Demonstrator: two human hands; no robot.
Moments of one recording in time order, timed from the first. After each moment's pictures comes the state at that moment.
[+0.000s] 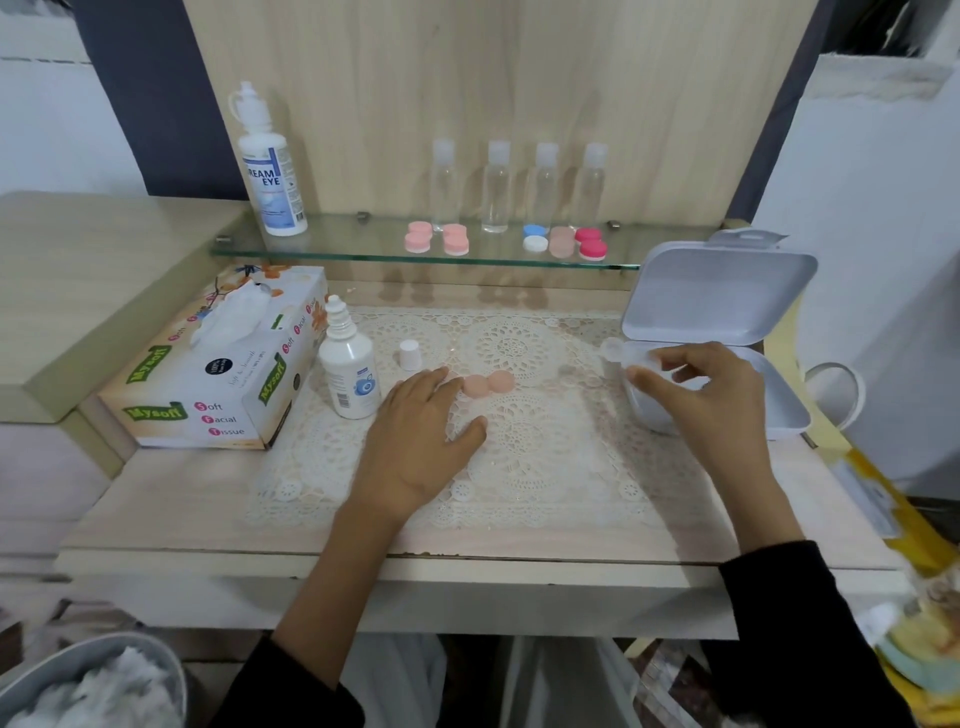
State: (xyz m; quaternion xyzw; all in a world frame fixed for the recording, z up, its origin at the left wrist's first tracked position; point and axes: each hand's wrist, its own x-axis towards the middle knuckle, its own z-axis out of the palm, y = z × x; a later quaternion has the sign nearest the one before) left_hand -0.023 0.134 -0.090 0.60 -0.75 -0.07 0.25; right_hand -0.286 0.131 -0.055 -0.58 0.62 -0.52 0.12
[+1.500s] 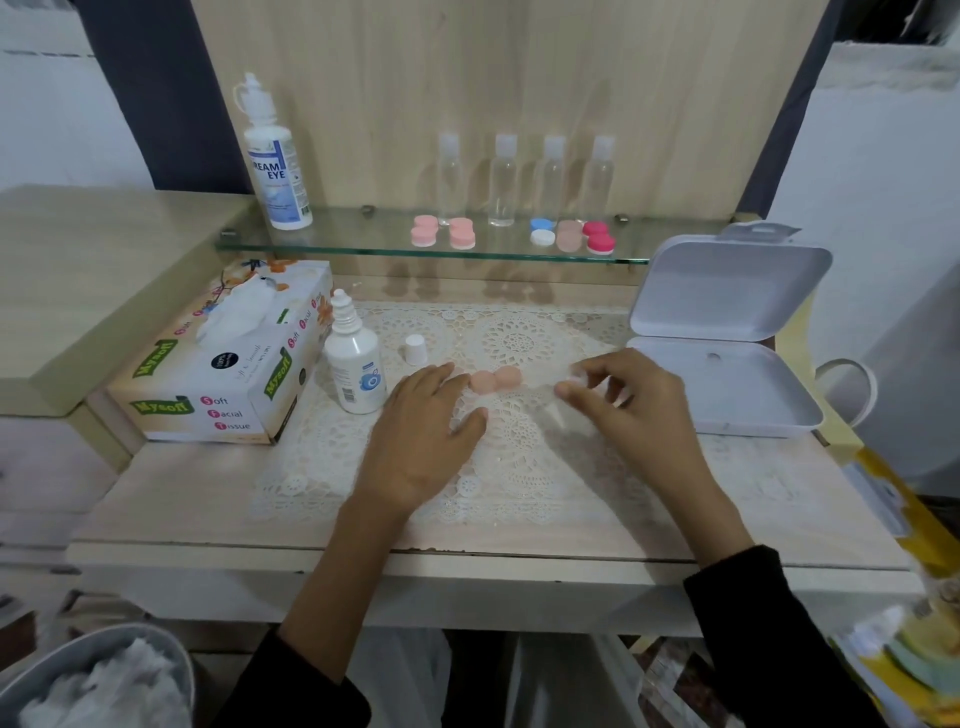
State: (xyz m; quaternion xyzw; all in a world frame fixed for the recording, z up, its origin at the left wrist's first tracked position) left_hand -0.022 0.132 -0.091 0.60 -0.75 -0.09 0.27; right_hand -0.238 0.132 -0.067 -0.68 0.55 -0.46 0.15
